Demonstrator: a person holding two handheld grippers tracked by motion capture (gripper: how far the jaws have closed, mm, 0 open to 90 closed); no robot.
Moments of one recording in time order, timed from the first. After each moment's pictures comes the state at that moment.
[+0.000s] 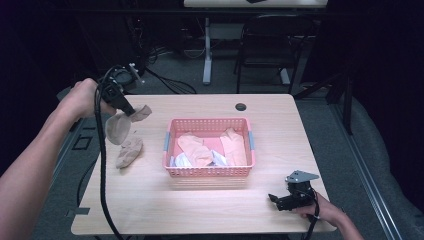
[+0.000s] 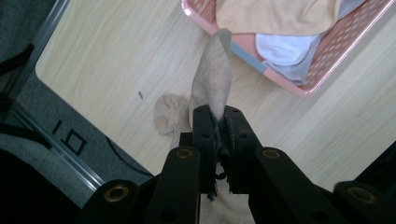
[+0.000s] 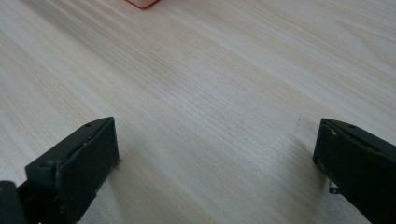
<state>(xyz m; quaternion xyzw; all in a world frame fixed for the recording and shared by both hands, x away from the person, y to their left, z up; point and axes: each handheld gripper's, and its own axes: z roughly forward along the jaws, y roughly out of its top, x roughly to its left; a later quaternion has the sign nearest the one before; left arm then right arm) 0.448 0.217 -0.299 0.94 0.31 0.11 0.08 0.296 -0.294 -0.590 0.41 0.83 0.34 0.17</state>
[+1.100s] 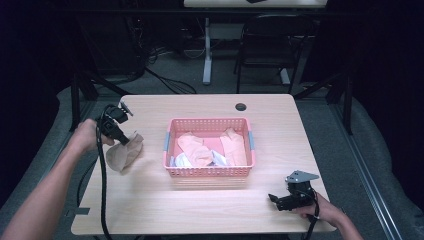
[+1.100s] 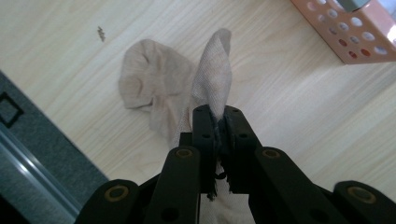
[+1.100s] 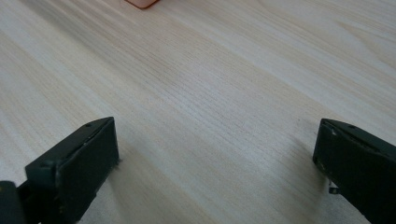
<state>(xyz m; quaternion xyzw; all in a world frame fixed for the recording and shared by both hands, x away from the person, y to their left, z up) 0.462 0.276 -0.440 0.91 0.39 0.04 0.09 0.296 -0.294 -0.590 0.41 0.83 0.34 0.17</state>
